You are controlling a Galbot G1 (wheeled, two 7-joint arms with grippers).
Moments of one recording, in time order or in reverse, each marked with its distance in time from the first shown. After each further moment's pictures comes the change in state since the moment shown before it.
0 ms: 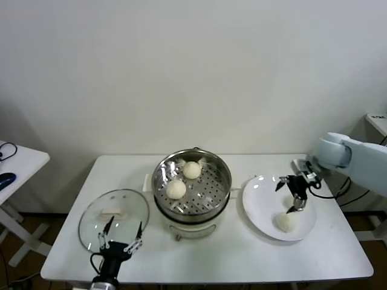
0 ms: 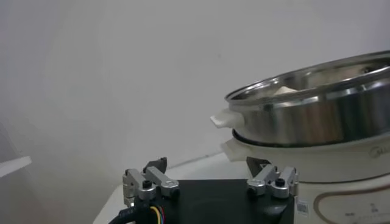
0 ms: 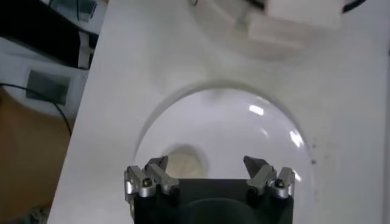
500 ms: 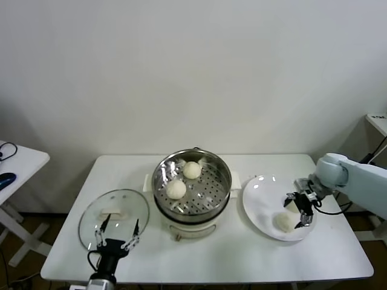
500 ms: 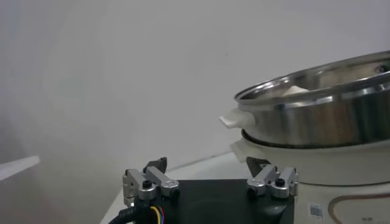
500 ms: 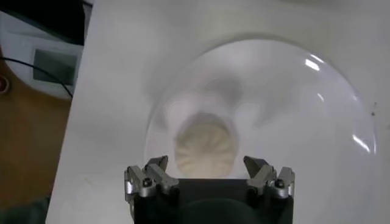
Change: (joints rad) left arm -0.015 -0.005 -0.016 0.011 -0.005 0.006 0.001; right arm -0.193 0.036 0.136 -0.108 -0.112 0.017 0.008
